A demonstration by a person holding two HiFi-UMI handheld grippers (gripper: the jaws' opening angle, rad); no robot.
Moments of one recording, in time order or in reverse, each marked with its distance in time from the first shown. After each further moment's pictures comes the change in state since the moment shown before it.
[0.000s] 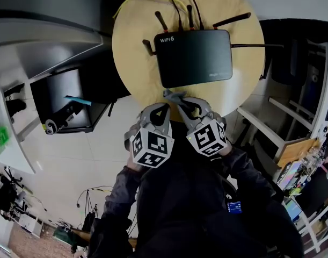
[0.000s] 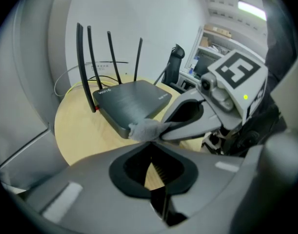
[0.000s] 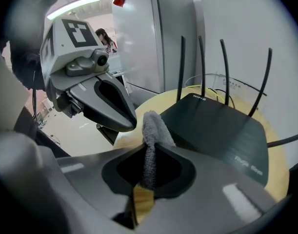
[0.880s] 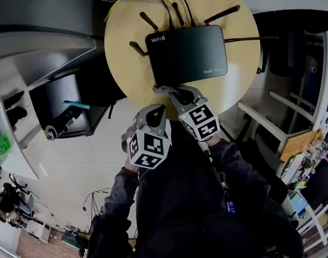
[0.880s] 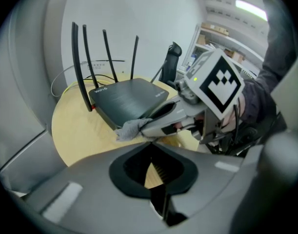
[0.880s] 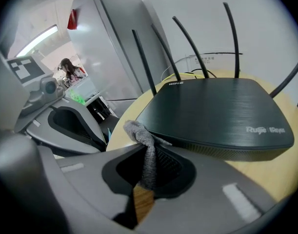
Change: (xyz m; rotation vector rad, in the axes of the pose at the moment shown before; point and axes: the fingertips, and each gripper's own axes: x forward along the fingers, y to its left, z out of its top) left arm -0.001 -0.005 -0.006 0.027 0.022 -0.019; right arm 0.033 -0.028 0.000 0.426 -0.087 -0.019
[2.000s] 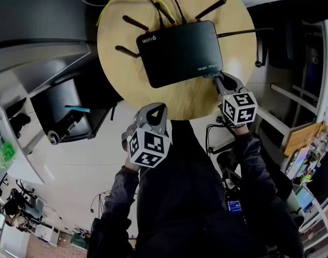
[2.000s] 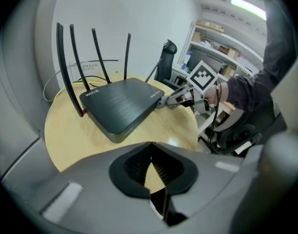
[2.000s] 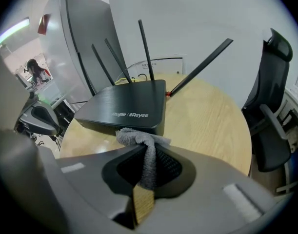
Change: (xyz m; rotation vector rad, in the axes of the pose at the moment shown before) left arm 0.008 -0.009 0.009 0.050 0.018 -0.030; right arm -0.098 -0.163 -0.045 0.153 -0.004 -0.341
